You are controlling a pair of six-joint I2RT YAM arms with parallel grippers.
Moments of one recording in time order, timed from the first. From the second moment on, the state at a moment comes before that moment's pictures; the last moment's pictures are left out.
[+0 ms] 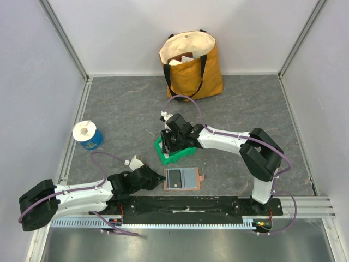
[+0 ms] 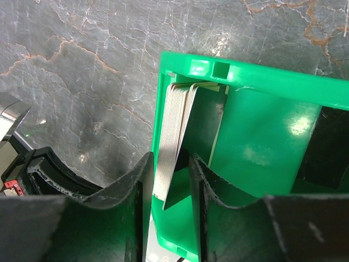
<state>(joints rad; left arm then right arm) -1.08 0.89 0.13 -0.06 -0.29 -1.65 0.91 1.84 1.23 -0.24 -0.16 0.48</state>
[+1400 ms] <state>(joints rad) -1.07 0.92 0.14 -0.02 -0.29 -1.65 0.88 1.88 1.24 -0.26 -0.14 0.43</state>
